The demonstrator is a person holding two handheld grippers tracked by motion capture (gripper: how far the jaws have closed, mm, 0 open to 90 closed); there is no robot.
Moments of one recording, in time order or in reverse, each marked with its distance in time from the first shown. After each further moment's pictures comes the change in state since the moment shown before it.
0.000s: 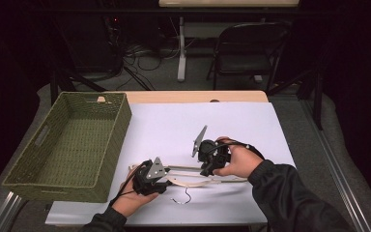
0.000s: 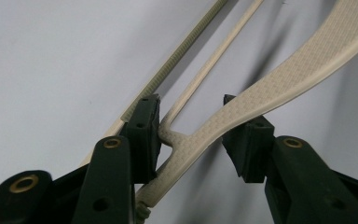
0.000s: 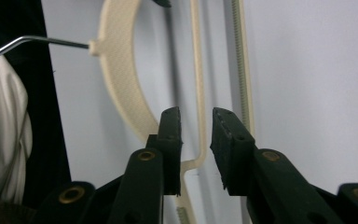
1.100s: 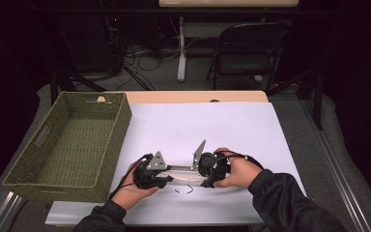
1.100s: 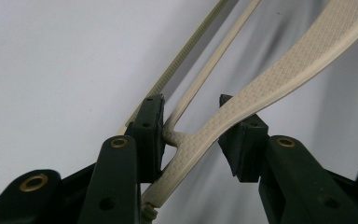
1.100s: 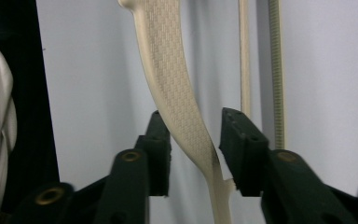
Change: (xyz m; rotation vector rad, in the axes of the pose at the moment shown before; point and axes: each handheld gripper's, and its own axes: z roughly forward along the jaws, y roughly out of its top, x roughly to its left) left arm 0.014 0.012 0.000 0.027 -0.063 -0.012; right arm 0.015 -0.013 0.028 0.016 -0.013 -0.055
